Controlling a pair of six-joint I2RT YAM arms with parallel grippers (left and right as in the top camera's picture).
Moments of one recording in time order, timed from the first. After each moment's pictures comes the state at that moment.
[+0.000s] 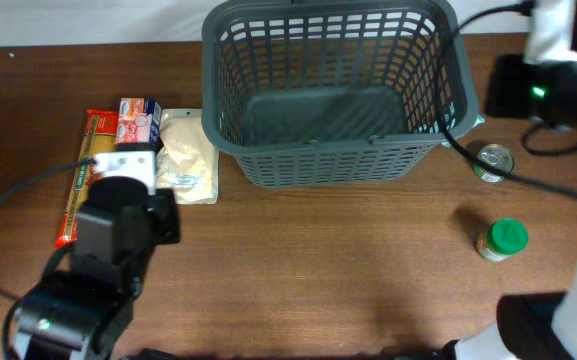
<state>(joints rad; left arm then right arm) -0.27 0.91 1.24 -1.03 -0.31 -0.17 0.04 1.70 2.58 -1.69 -0.02 0.12</state>
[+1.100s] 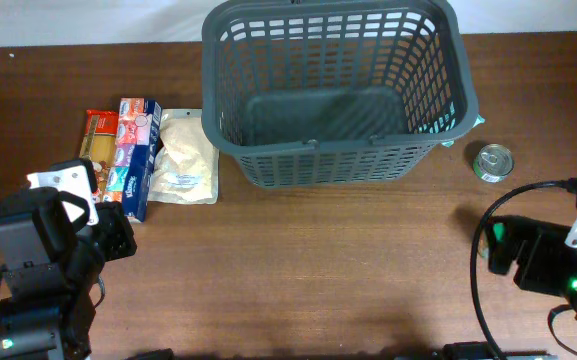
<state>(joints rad) 0.17 0.88 1.24 -1.11 0.02 -0.07 0.03 1.02 1.84 -1.69 0.04 0.26</state>
